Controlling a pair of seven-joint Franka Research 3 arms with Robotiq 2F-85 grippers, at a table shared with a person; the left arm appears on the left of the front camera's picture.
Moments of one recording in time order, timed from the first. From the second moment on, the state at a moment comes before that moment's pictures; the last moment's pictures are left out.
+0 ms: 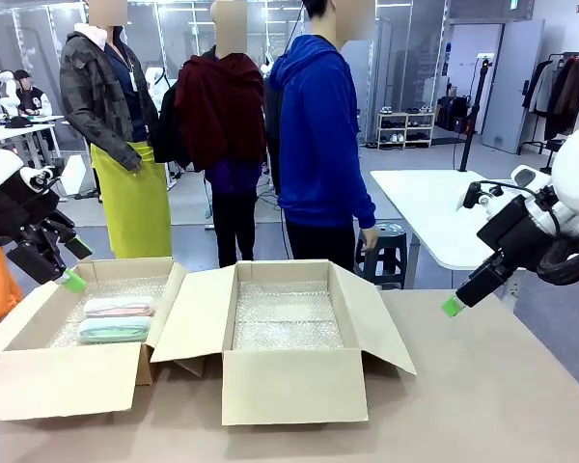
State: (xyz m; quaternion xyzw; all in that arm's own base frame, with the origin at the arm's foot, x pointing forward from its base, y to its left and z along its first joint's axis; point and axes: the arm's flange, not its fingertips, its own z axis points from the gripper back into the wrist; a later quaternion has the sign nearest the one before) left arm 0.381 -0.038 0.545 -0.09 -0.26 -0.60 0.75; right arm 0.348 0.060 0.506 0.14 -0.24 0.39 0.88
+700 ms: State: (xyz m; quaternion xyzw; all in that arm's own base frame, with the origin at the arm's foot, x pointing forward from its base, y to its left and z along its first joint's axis) left arm 0.381 -0.038 0.545 -0.09 -0.26 -0.60 0.75; right arm 0.348 0.060 0.506 0.14 -0.24 0.39 0.88
